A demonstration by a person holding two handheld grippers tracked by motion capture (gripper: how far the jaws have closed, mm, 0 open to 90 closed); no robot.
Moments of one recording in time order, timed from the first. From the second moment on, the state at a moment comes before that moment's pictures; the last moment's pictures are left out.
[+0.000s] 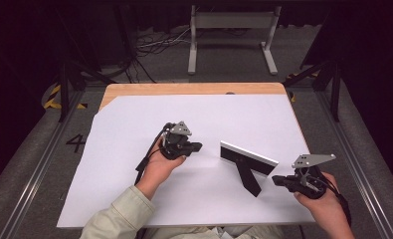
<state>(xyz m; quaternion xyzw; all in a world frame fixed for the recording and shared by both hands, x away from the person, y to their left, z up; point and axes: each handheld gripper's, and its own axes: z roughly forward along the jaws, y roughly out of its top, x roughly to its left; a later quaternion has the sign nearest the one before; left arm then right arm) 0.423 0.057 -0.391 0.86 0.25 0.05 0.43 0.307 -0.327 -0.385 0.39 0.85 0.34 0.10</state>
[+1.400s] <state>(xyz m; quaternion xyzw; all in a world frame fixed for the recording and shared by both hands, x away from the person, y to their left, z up) 0.427 0.080 -0.383 0.85 0.27 0.09 0.43 0.334 -0.324 -0.429 0.43 0.84 0.33 0.05</state>
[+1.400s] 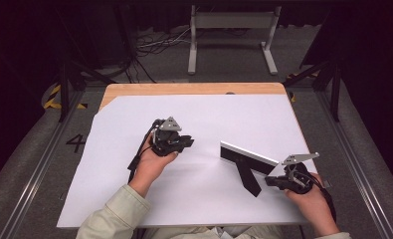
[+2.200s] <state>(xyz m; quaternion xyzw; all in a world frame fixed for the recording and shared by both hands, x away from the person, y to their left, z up) 0.427 0.079 -0.384 0.86 0.27 0.08 0.43 0.374 -0.334 -0.426 0.47 0.81 0.33 0.09</state>
